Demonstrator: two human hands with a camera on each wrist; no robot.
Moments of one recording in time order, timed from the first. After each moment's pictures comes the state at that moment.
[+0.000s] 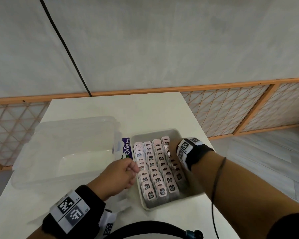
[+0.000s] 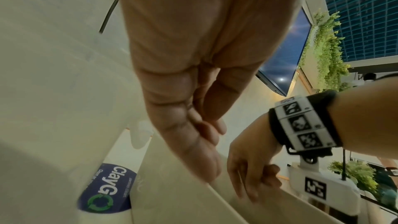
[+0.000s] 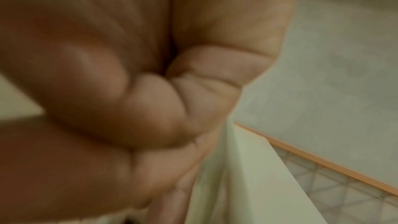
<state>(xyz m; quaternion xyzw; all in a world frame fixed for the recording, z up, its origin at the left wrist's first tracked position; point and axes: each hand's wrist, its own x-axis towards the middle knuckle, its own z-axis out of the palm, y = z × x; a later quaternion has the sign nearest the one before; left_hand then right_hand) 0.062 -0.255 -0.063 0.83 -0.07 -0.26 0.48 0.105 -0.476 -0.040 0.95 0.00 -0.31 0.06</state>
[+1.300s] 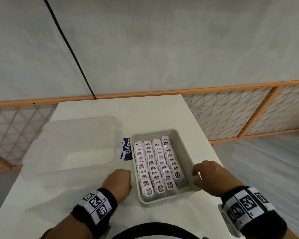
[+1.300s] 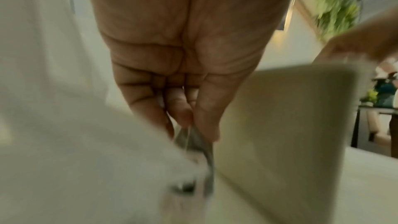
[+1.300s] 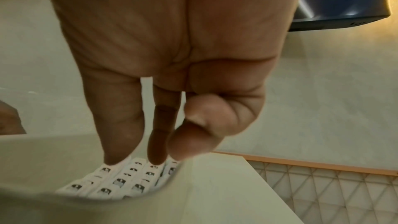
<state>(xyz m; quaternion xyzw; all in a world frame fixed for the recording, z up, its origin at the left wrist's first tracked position) 0.045 -0.259 -0.111 0.96 -0.15 -0.21 0.09 -0.020 -0.535 -0.052 0.98 -0.05 -0.15 -0.12</state>
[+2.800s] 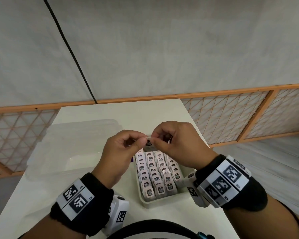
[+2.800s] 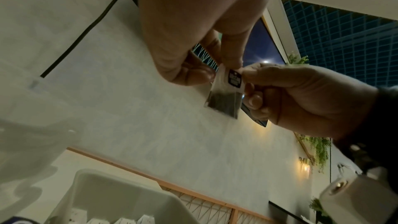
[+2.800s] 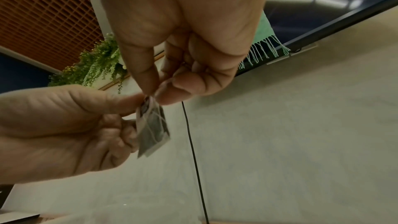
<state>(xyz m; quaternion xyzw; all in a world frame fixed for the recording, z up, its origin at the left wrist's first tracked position) 0.033 -0.280 0.008 0.71 -0.15 0.00 0.69 0.011 -0.457 0.043 0.91 0.15 0.14 -0.36</state>
